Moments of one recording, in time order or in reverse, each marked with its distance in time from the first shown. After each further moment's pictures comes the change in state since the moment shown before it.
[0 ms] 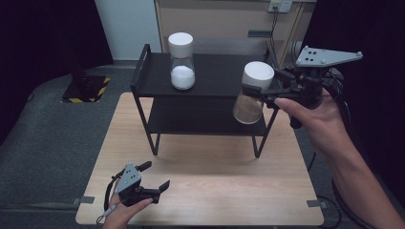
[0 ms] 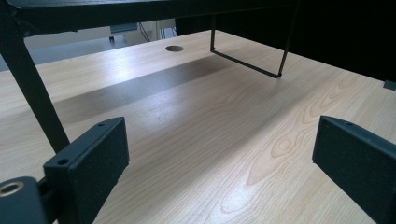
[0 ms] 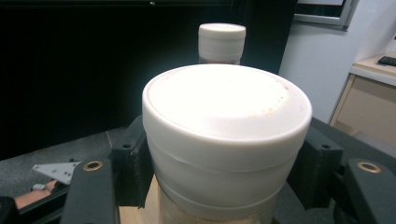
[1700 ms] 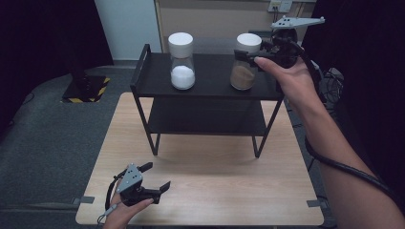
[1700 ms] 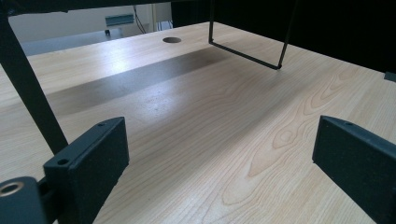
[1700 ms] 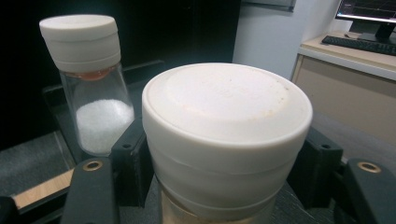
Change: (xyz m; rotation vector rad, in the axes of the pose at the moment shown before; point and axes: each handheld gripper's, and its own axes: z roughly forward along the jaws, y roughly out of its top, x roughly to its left) left arm 0.005 -0.004 0.003 0.020 -0.009 -0.004; right arm -0.063 0.021 0.069 0.069 -0.169 0.044
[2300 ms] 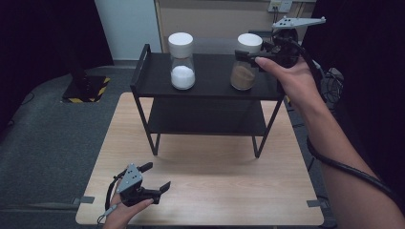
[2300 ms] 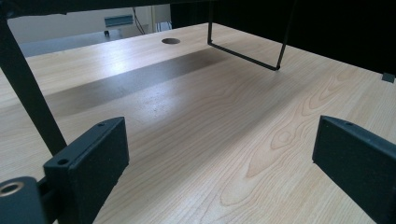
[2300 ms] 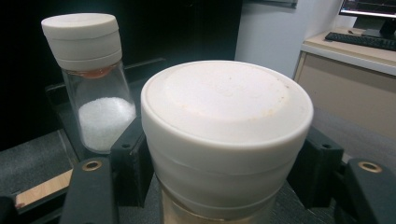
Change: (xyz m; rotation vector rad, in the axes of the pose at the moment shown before) left arm -0.001 0.001 -0.001 -0.004 -0.004 0.003; right arm -0.002 0.003 -0.002 0.018 0.009 0.005
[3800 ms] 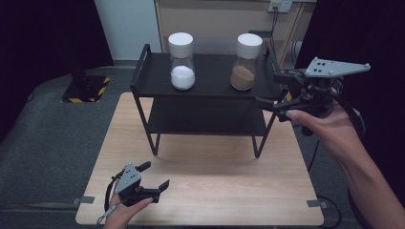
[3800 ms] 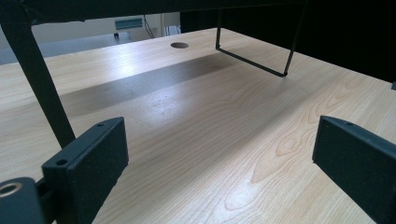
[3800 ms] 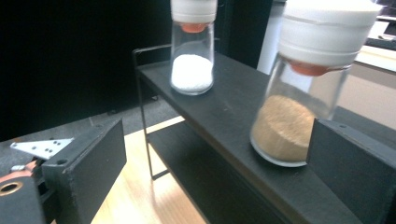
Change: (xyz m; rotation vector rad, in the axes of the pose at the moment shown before) left arm -0.005 0.000 -0.003 -0.014 0.036 -0.020; right arm 0.050 -0.054 -0.091 -0.025 0.092 -0.047
